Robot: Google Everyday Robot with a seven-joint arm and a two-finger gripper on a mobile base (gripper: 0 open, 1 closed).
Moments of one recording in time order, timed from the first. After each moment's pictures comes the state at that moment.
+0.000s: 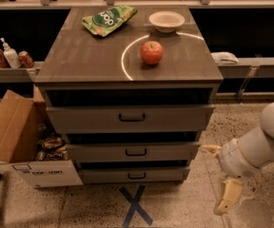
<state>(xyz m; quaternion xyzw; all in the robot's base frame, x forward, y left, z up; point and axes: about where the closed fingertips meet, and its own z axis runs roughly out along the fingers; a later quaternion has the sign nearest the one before) 0.389 -0.206 0.657 -0.66 0.70 0.21 0.16</state>
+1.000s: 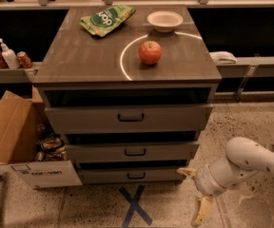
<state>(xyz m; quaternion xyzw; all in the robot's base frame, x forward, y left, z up) 0.393 -0.169 0.499 -0.67 0.66 0.28 0.18</state>
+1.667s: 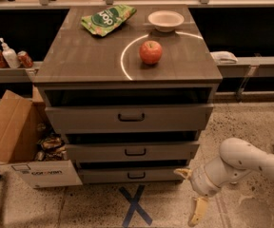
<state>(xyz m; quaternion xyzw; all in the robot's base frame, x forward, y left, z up) 0.396 -0.165 0.483 -0.68 0.66 0.28 0.17</state>
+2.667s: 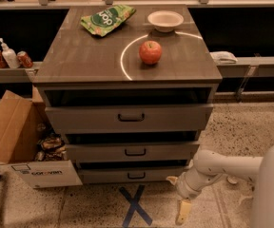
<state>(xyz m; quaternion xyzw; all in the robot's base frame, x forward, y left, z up) 0.432 -0.153 0.346 -0.69 0.68 0.23 0.11</state>
